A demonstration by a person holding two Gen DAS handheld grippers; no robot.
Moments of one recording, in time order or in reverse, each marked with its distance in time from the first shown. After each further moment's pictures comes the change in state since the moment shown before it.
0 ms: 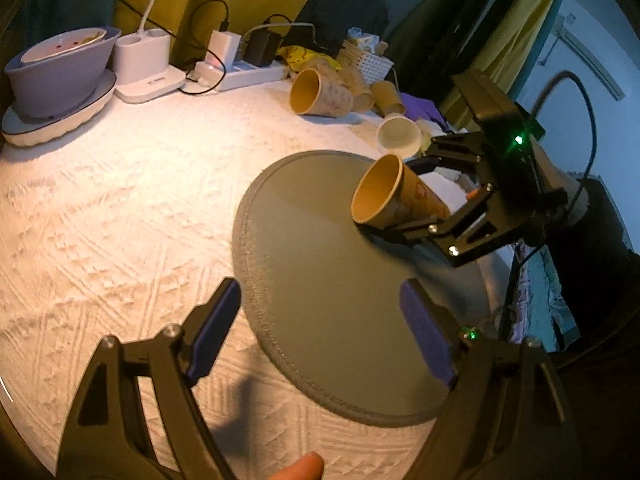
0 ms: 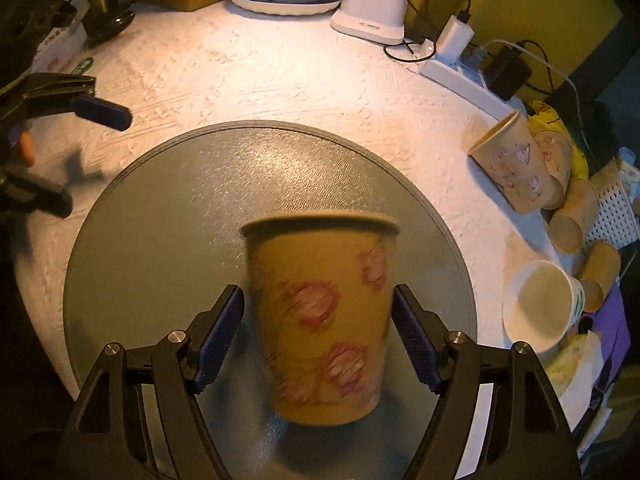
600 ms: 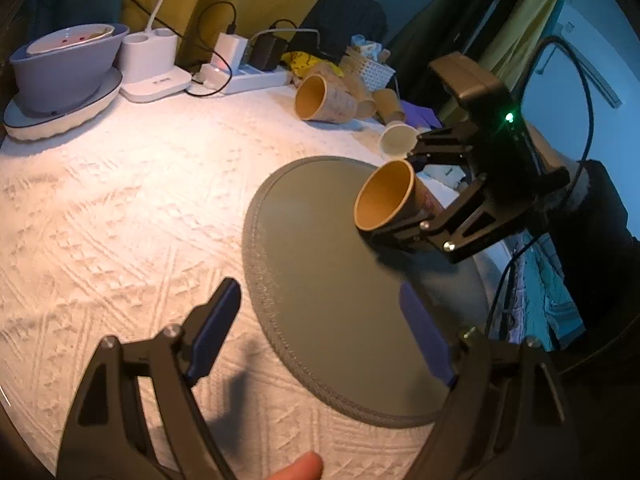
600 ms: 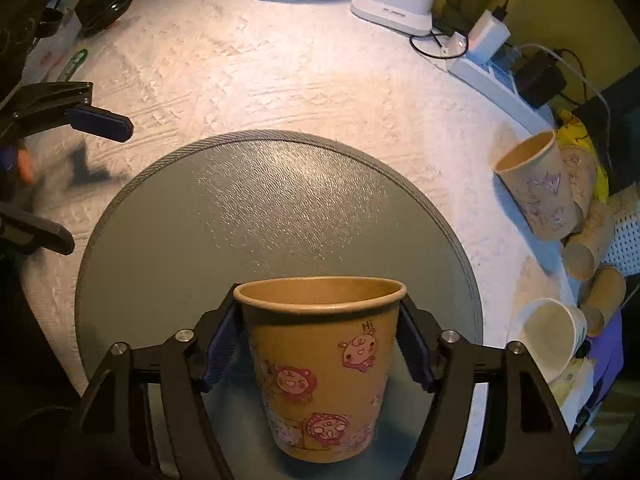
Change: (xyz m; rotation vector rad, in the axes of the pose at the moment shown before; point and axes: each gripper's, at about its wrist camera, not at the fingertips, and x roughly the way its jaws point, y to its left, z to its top) left arm -0.005 0.010 -0.001 -0.009 -0.024 -0.015; right arm 0.007 0.006 0.036 -0.050 0.098 0.051
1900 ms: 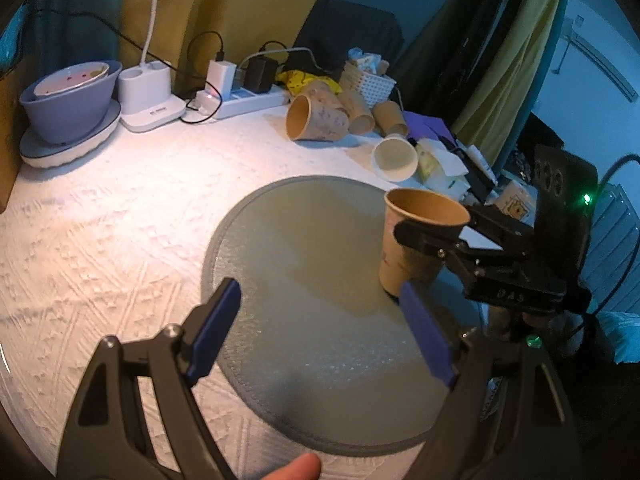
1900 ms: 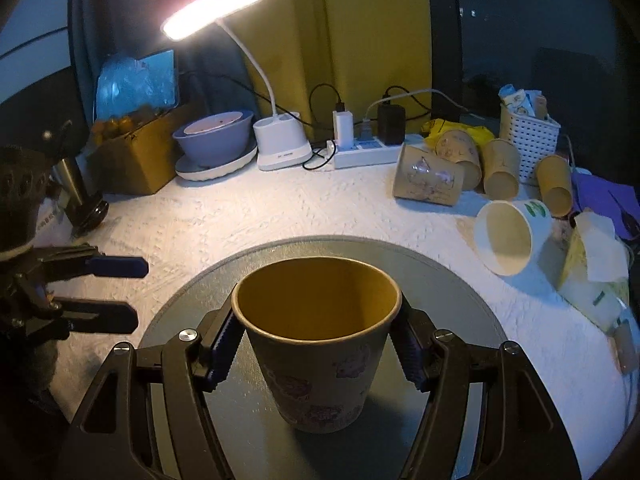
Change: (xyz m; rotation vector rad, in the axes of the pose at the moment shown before) left arm 0.008 -0.057 0.006 0.015 -0.062 0.123; right arm -0.052 0.005 -0.112 0.543 -0.662 -0.070
